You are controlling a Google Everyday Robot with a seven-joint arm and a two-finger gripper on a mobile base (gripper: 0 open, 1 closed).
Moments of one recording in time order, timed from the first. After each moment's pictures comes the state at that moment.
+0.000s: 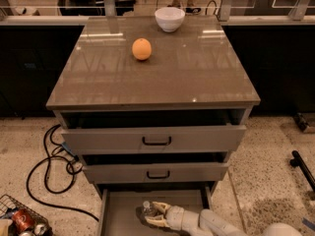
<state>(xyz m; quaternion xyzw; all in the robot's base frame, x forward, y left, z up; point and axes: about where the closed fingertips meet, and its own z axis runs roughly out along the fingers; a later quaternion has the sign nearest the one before) 0.486 0.017 0.205 -0.41 0.63 0.40 0.52</state>
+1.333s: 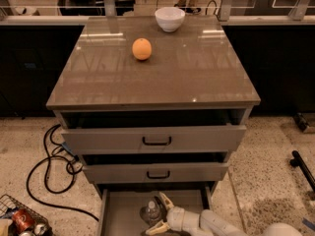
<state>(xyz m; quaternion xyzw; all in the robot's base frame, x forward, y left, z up) 0.486 0.018 0.207 -0.41 0.63 0.40 0.52</state>
